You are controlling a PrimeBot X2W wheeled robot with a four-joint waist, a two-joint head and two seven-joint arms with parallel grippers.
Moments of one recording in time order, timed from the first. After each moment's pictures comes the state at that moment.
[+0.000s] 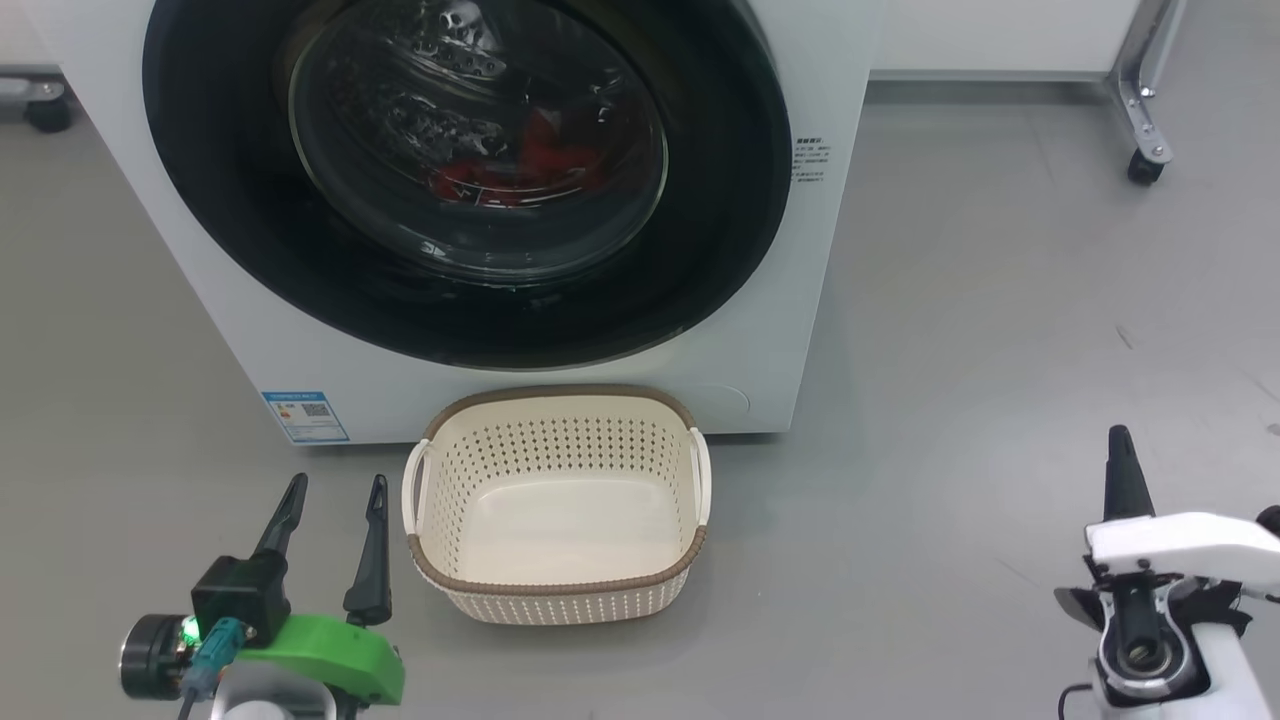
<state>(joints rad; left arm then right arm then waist) -0.08 0.08 -0.18 0.30 -0.32 -0.01 -0.25 -0.11 -0.04 -0.07 0.32 1.09 0.10 -0.13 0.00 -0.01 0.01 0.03</state>
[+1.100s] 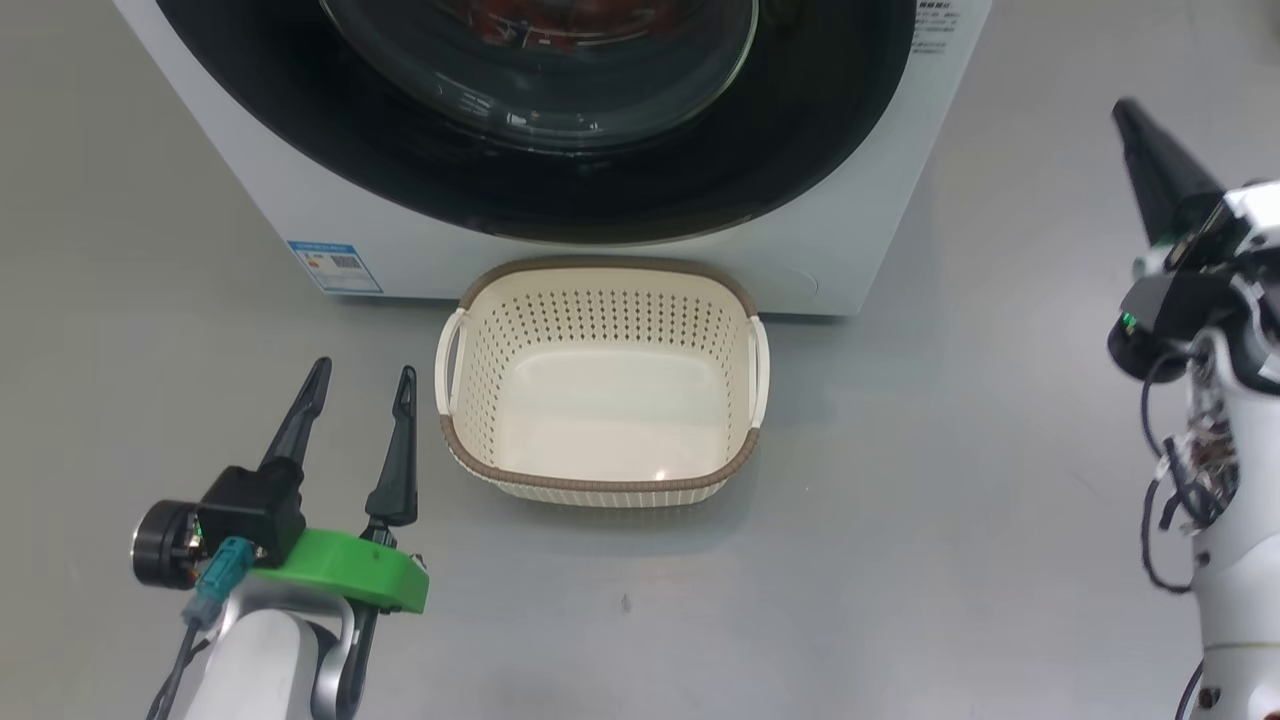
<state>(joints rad) -0.21 0.05 -0.19 0.23 -0.28 -0.04 -0.25 -0.61 -0.12 -0.15 0.40 1.58 0.01 0.35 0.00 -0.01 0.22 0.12</state>
